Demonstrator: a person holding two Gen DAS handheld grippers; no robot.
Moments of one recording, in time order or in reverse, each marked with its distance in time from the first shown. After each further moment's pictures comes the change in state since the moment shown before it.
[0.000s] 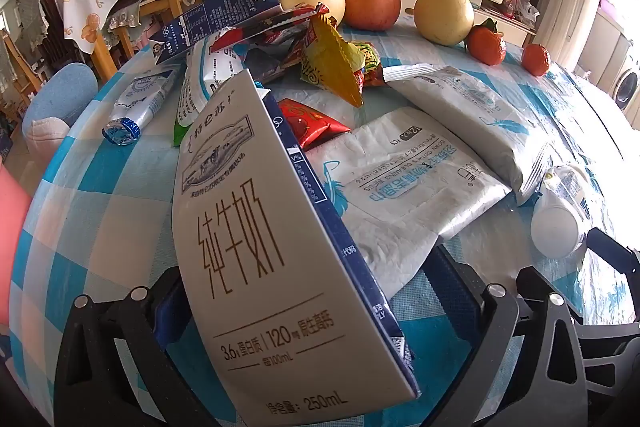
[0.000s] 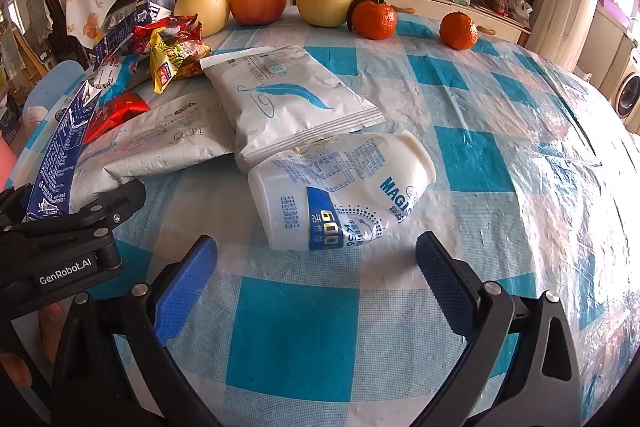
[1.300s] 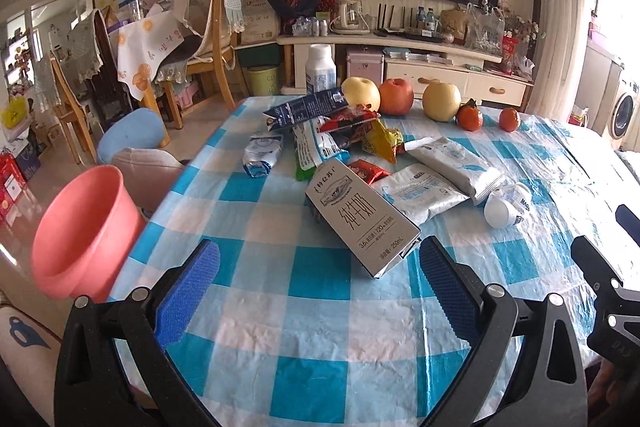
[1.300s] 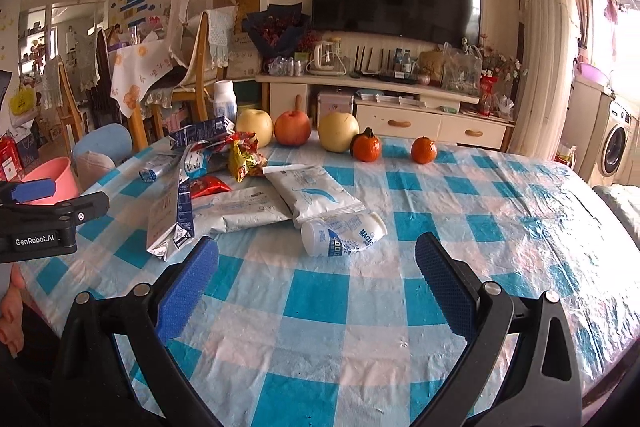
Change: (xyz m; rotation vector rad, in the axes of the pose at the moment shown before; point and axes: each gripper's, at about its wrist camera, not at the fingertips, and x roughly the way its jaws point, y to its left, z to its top) left arm -0.170 0.076 -0.073 -0.013 -0.280 0.073; right arm -0.153 0.018 -0.058 -0.057 -0.444 0.008
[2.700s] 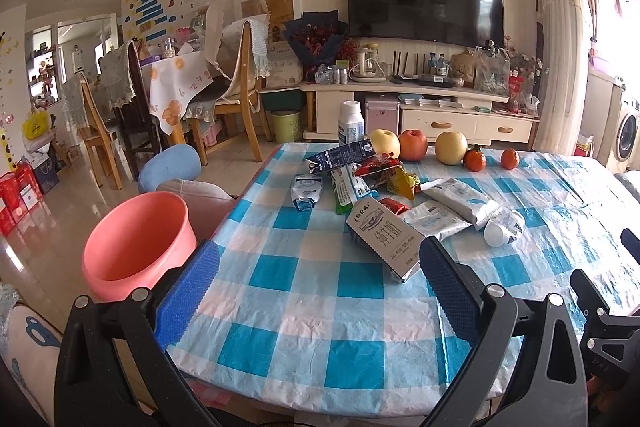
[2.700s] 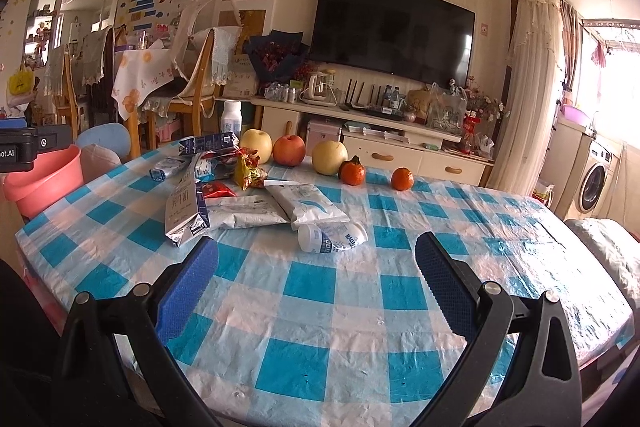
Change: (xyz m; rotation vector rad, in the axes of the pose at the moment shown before) left arm -0.081 0.041 -0.010 -0.019 -0.151 0.051; right arm -0.060 0.024 -0.022 -0.094 -0.105 -0.075
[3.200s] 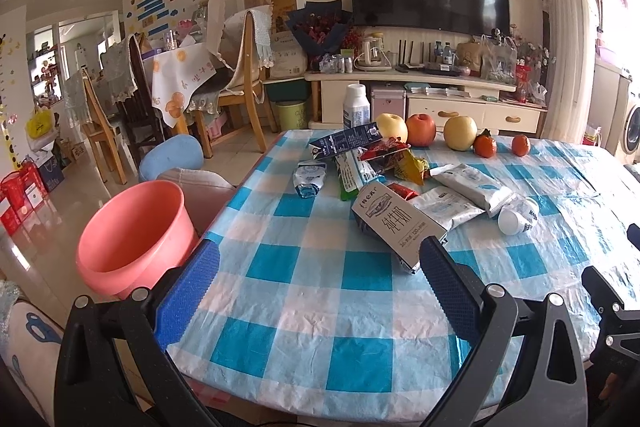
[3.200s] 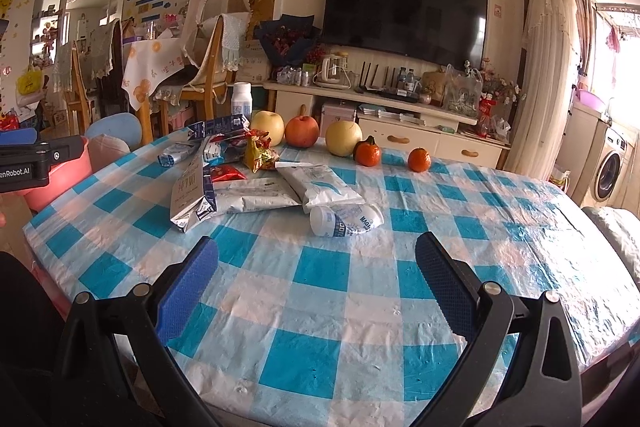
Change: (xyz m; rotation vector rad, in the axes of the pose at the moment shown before) left arm 0.030 -0.003 -0.018 0.004 0.042 0.032; right arm 0.019 -0.006 -0.008 0.016 0.062 0.066
